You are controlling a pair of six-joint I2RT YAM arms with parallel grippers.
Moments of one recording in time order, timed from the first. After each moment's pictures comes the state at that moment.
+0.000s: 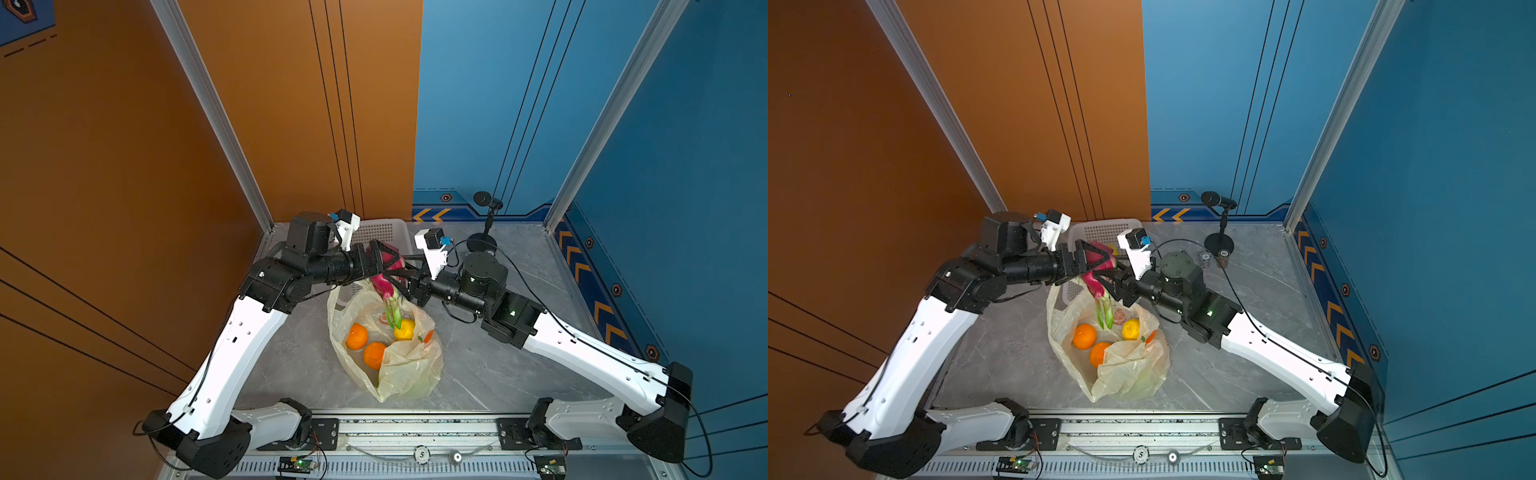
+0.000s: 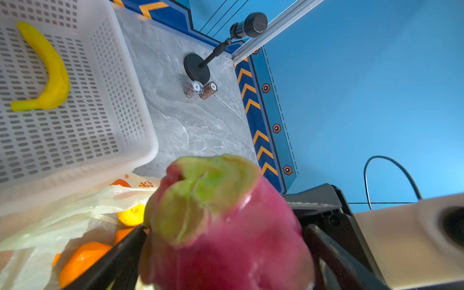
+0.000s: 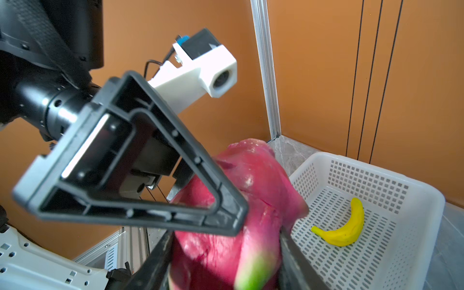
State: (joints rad) left arm -0.46 1.24 1.58 -0.90 0.47 -0.72; right arm 0.90 1.28 1.20 0.03 -0.15 0.26
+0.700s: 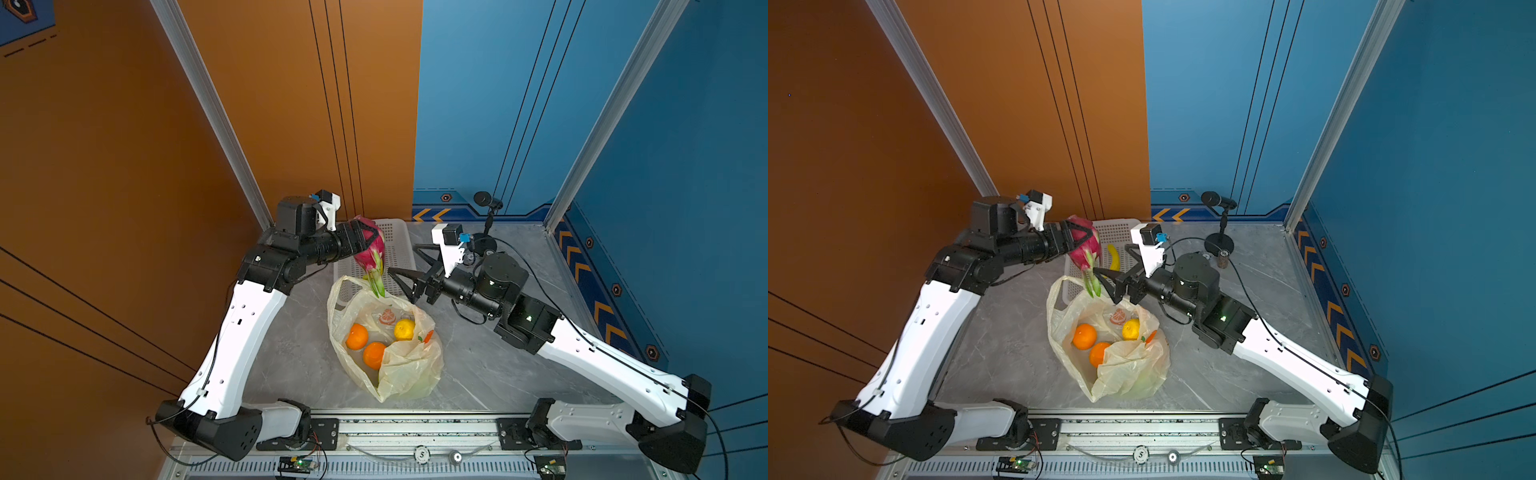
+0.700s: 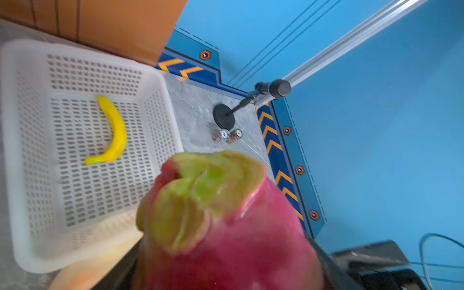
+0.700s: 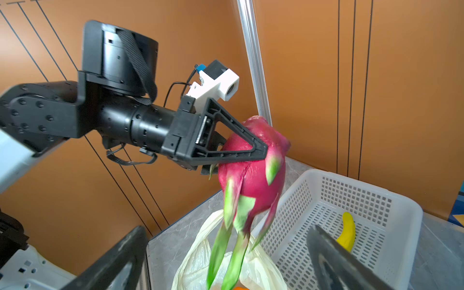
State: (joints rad) left arm -0.27 1.35 1.68 -0.84 0.37 -0.60; right arm 0.90 1.19 1.20 0.03 -0.09 0.29
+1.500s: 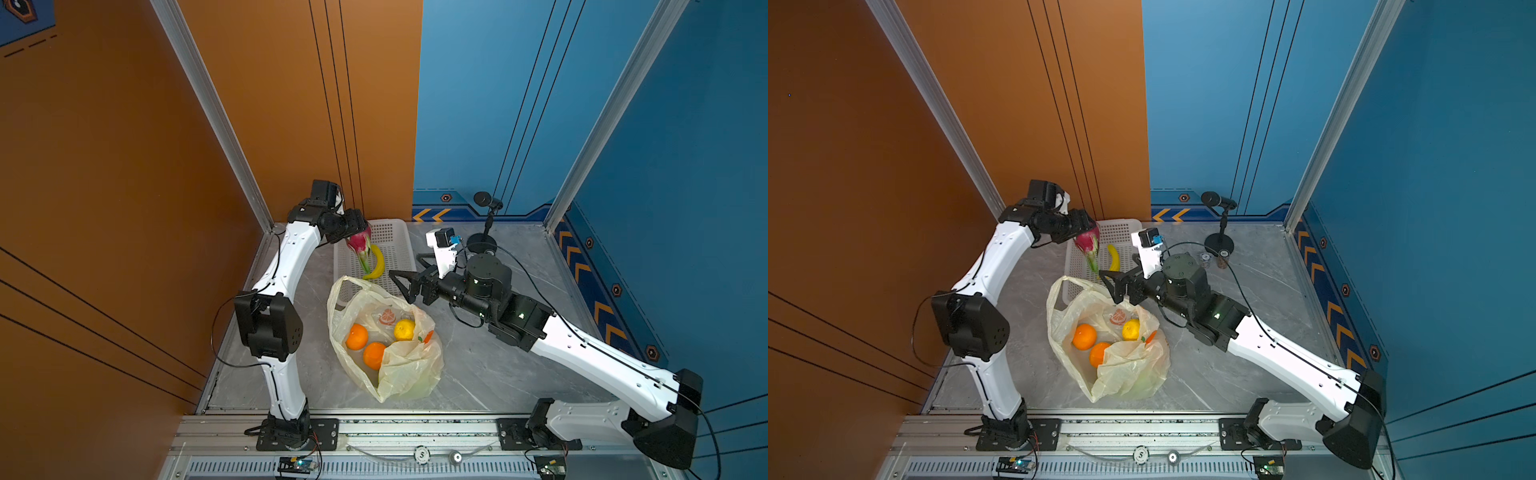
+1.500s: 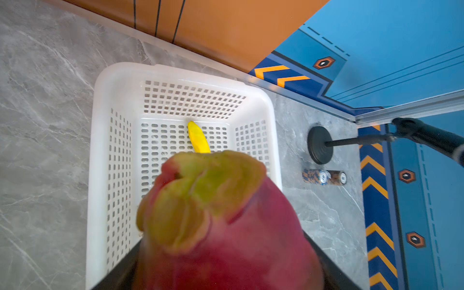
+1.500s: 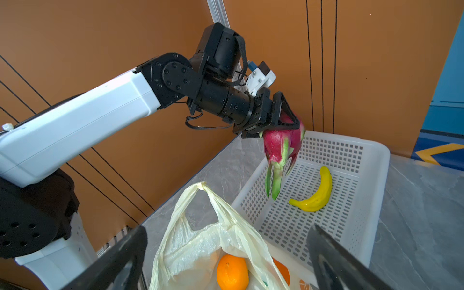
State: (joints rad) left arm -0.15 1.97 1.99 -0.86 0.24 -0.48; right arm 0.90 1.25 1.21 -0.11 -0.01 0.36
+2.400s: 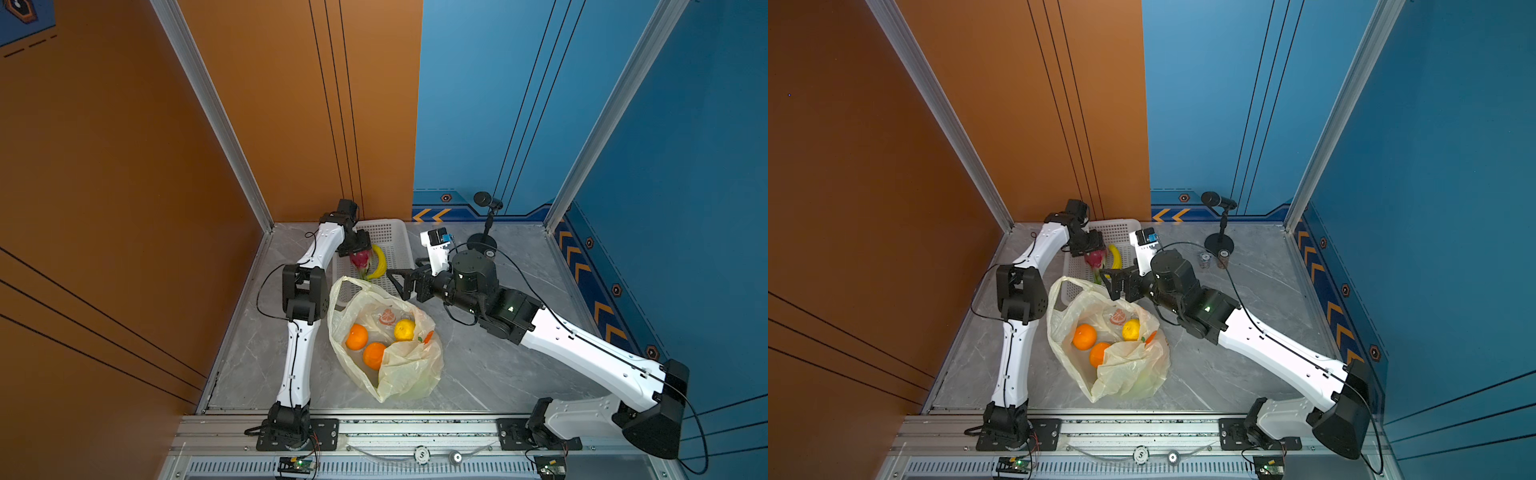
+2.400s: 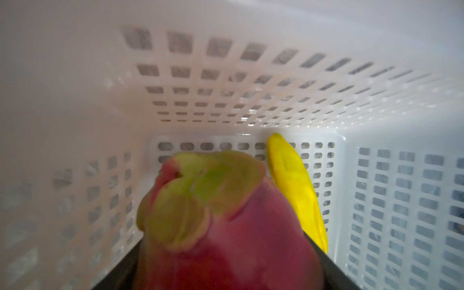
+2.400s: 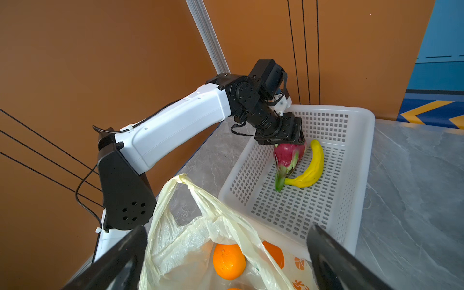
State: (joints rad) left arm -0.16 2.50 2.35 -0.98 0.12 -0.41; right arm 0.90 1.31 1.25 -0.21 0.05 0.44
